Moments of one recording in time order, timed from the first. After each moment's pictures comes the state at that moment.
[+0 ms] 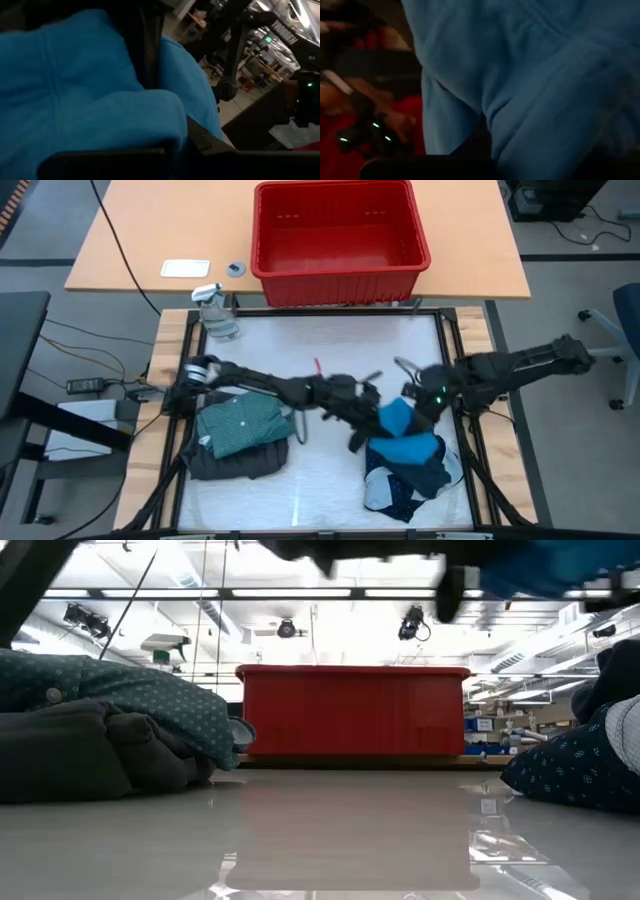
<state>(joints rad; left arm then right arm) -0.10 2.07 1.62 0.28 0.38 -0.51 0.18 0.91 0.82 -0.62 -0.51 1.13</state>
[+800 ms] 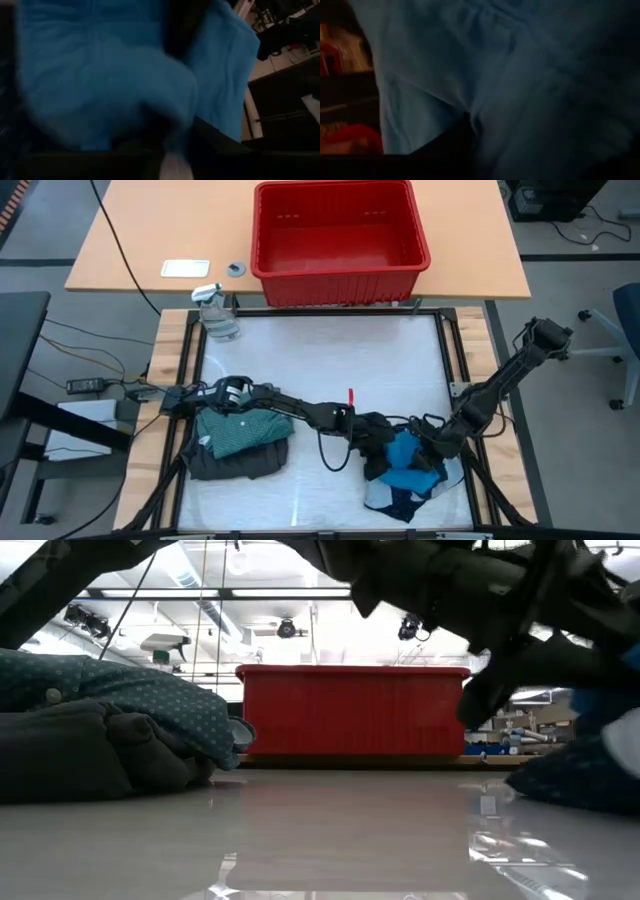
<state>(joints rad) -0.19 2.44 2.02 -0.18 0.31 -0.54 0.76 1.03 0.36 -0.16 0.01 1.65</state>
